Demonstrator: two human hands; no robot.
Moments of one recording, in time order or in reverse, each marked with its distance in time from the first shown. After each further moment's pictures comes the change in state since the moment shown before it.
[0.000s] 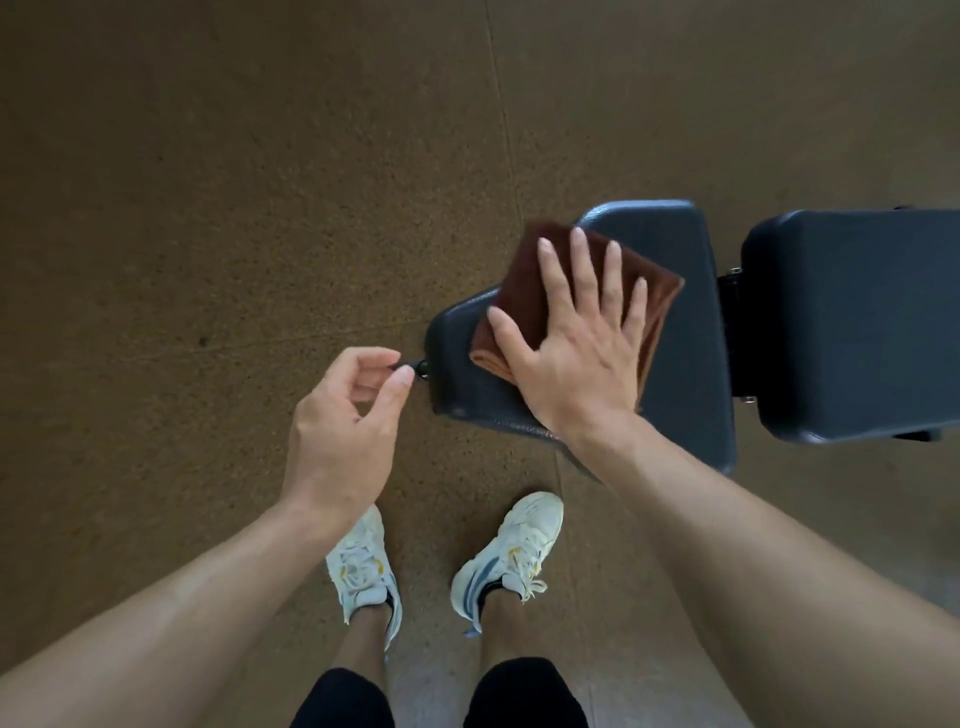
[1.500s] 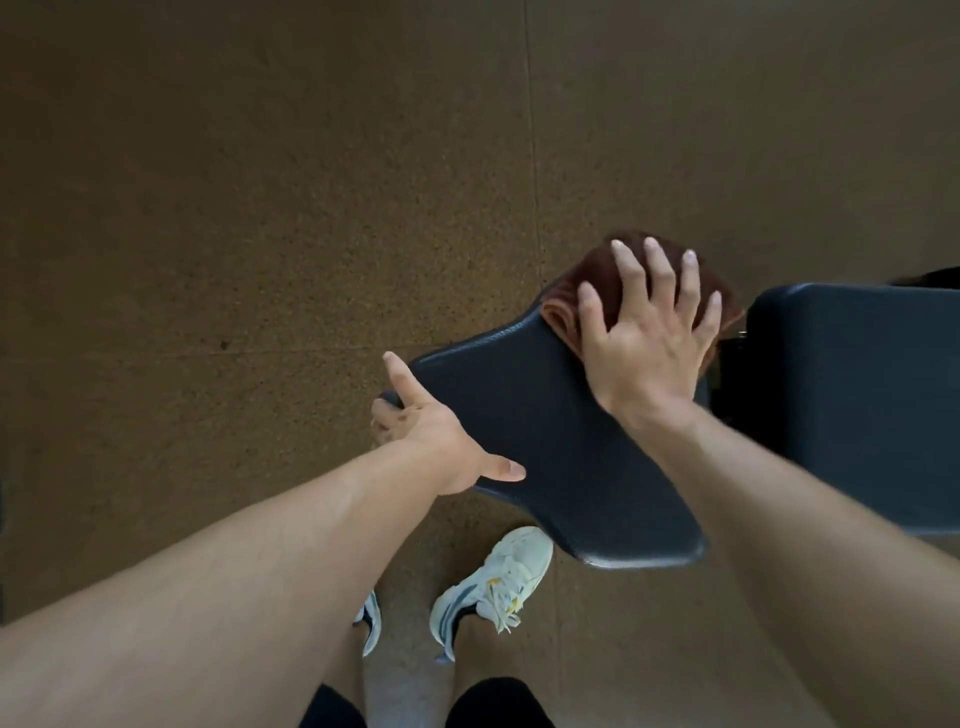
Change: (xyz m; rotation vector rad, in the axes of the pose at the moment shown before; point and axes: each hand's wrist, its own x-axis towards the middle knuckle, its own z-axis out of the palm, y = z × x) left_hand 0.039 0.071 0.096 0.464 -0.291 -0.657; right_hand 0.077 0.073 -0.027 0.025 0.037 0.113
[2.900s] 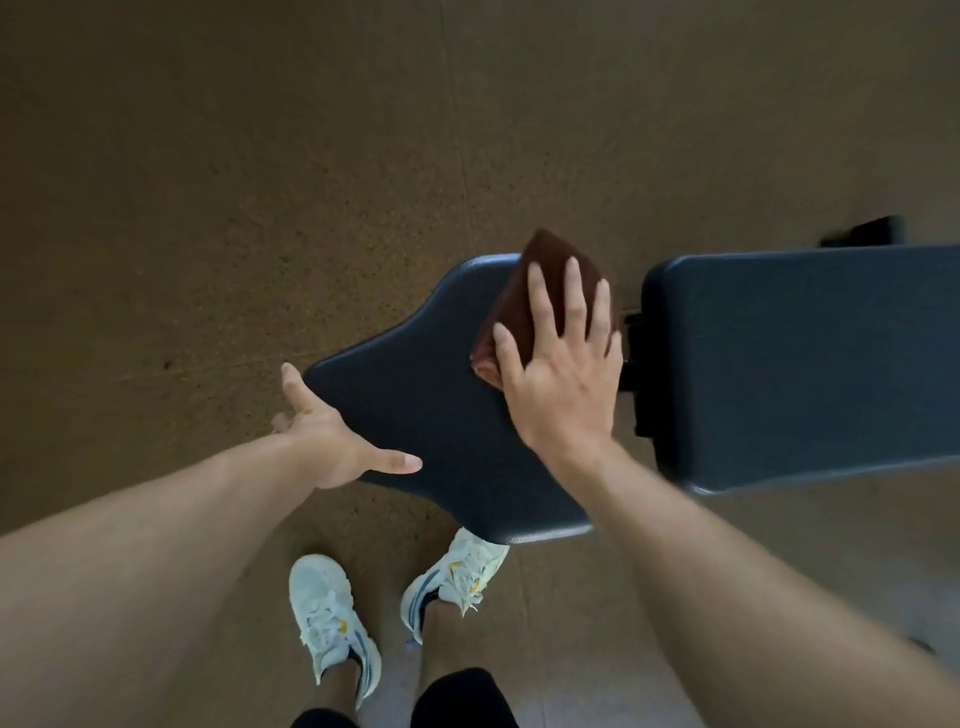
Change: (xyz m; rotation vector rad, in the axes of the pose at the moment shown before) left_hand -0.007 0.007 -0.006 0.003 0.068 -0.101; right_hand -0.033 0.048 0.004 0.025 -0.059 -0.063
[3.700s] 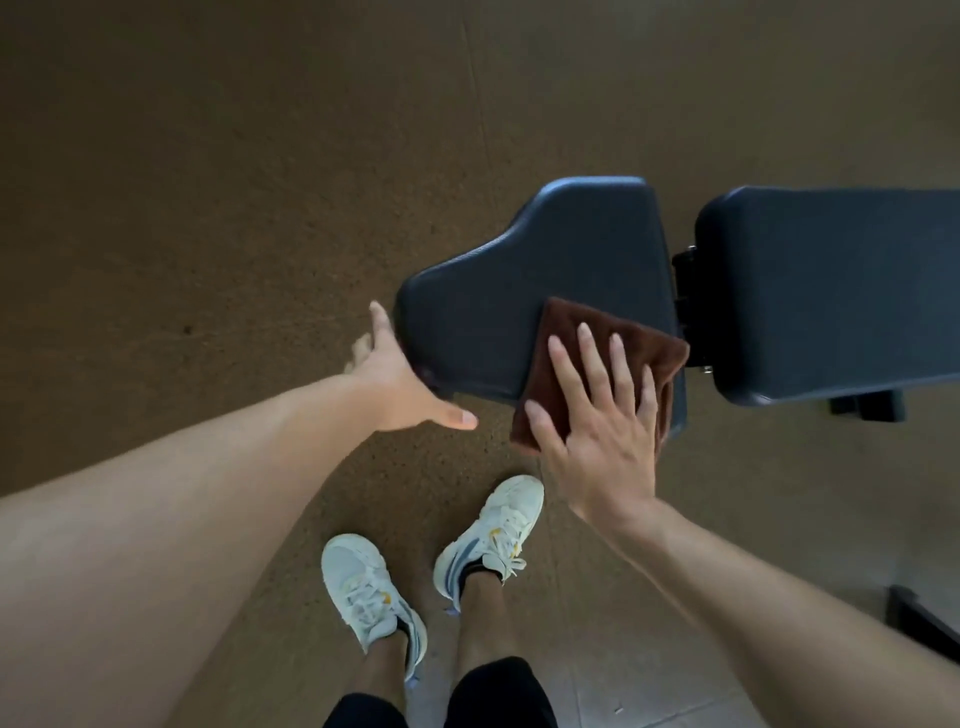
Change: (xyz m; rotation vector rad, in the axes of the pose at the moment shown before) left_hand 0.017 -0.069 -0.011 0.086 -0.132 0.386; right_hand -0.148 -0.022 0.048 -0.096 0.029 -0.112
